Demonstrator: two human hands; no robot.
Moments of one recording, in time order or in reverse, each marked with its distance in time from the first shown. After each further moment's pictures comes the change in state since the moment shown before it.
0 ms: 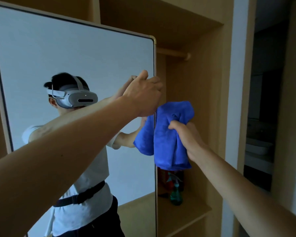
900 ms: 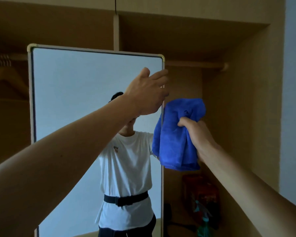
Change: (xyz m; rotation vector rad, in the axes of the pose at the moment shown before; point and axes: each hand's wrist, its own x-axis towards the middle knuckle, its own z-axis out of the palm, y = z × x) left_hand 0.032 -0.028 -0.011 0.197 -0.135 -0.153; right_hand 0.073 -0.025 -0.011 0.161 -0.270 -0.086
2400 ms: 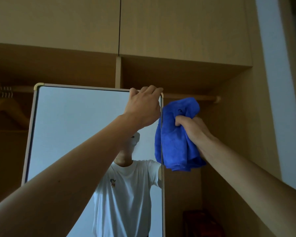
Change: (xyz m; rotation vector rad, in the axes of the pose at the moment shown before) left_hand 0.036 -0.032 -0.010 -0.442 0.092 -0.455; right_hand 0.045 -0.086 0.011 -0.114 -0.014 -0.168
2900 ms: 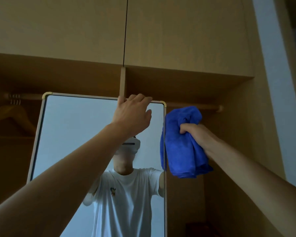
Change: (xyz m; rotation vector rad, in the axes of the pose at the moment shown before) left_hand -0.014 -0.032 -0.010 0.071 0.016 -0.057; right_hand 0.022 0.000 -0.017 -0.038 -0.170 0.071
